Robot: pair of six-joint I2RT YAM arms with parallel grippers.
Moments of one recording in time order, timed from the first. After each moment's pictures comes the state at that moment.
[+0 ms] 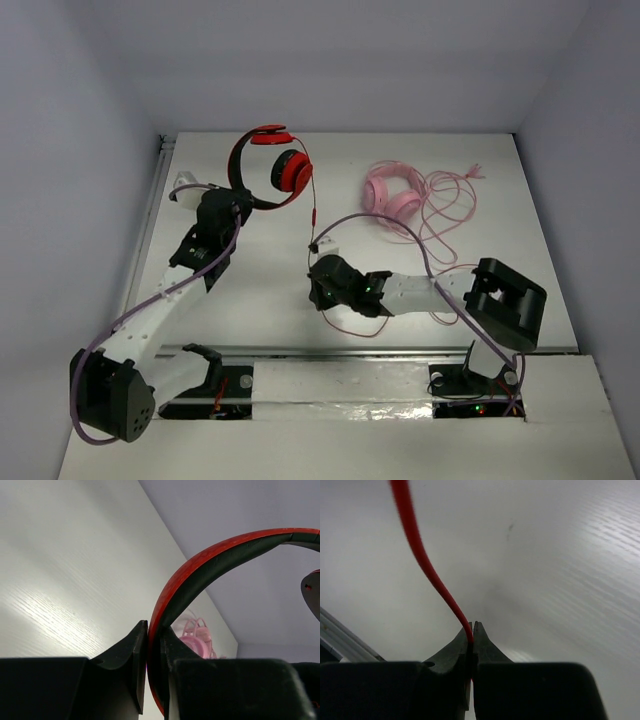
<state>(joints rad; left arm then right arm) -0.34 1.05 0.80 -0.07 -0.41 -1.14 1.09 1.67 0.90 0.03 0.21 0.64</state>
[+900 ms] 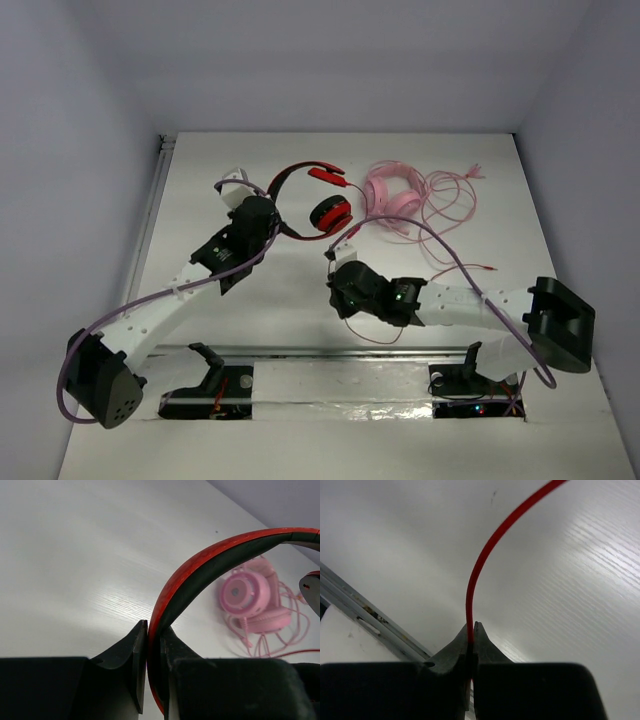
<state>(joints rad) -0.64 1.12 0.87 -0.25 -0.59 -0.84 1.16 1.41 0.83 -0.17 0.27 0.53</state>
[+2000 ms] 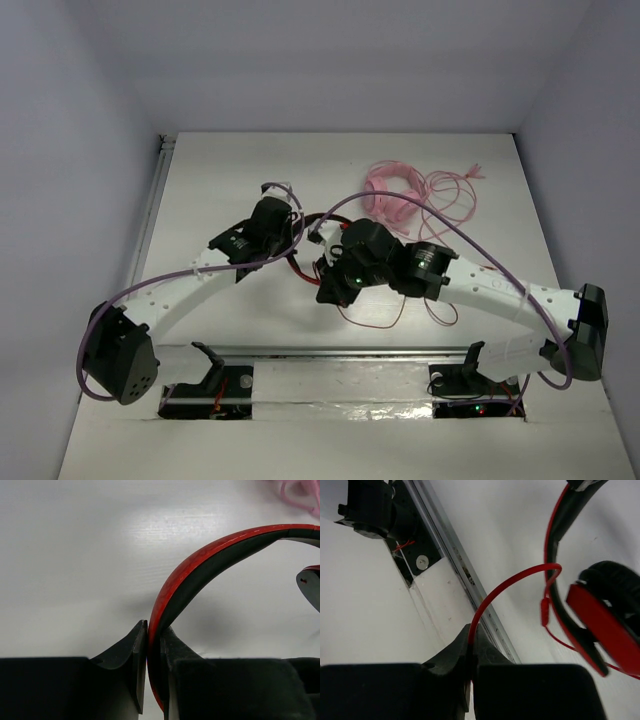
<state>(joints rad) -0.65 1.25 0.91 -0.39 -0.25 -0.52 1.09 1.33 1.20 -0.52 -0.23 0.30</state>
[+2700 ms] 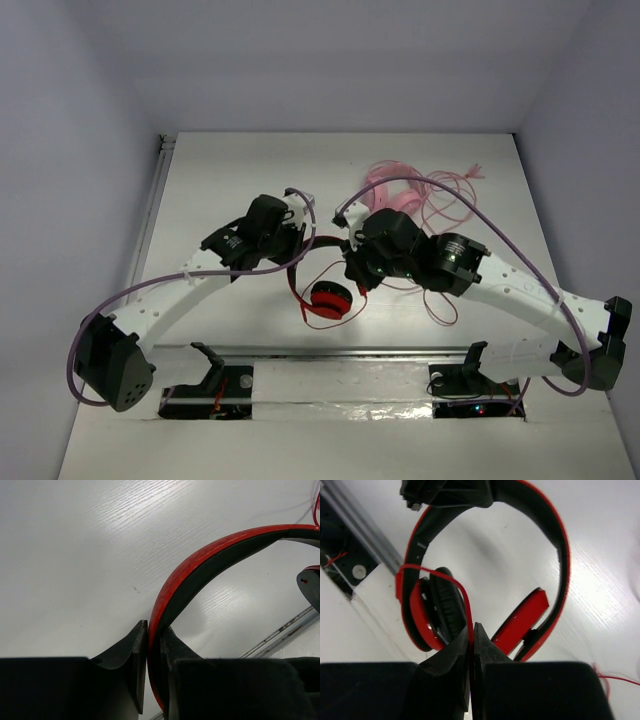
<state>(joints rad) -0.65 1.21 0.97 -0.54 0.09 -0.18 1.05 1.25 1.30 -0.76 0.02 0.22</state>
